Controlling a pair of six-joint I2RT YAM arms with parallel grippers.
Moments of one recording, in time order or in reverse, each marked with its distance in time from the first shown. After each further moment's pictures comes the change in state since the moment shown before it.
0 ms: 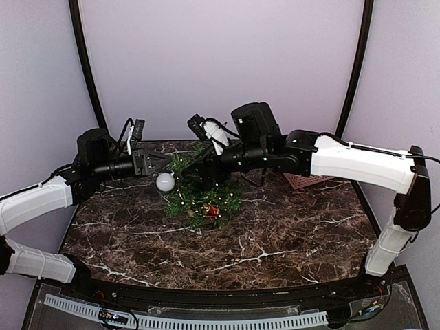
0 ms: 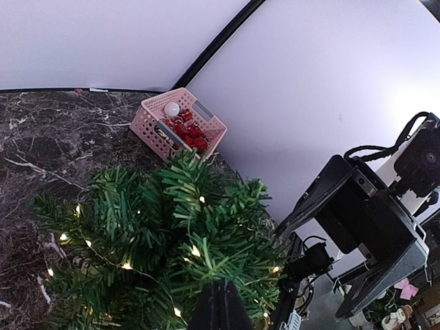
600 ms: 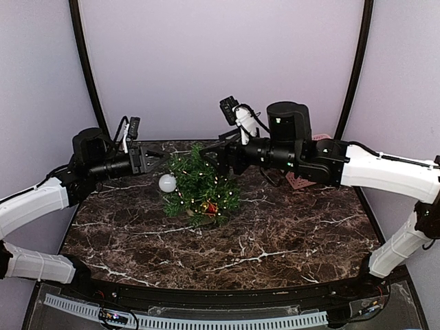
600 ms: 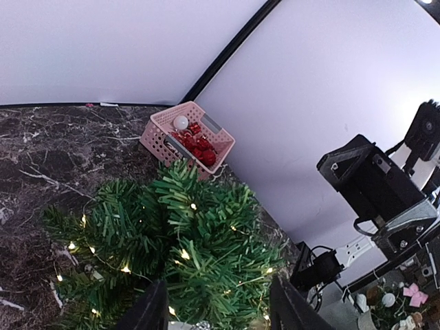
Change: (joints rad) left arm -0.001 -0.036 0.000 -0.019 -0.049 0.009; right arm 0.000 -0.220 -0.225 0.220 0.227 0.045
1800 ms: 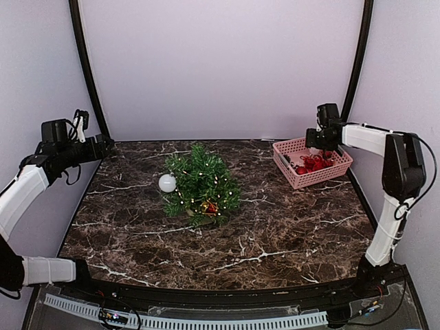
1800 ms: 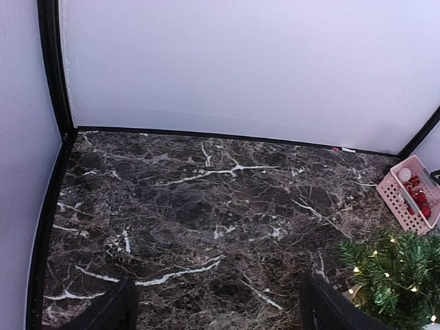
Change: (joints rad) left arm 0.518 -0.031 0.167 -0.437 -0.299 0.436; right arm -0.877 0.373 0.119 -0.238 0.214 0.140
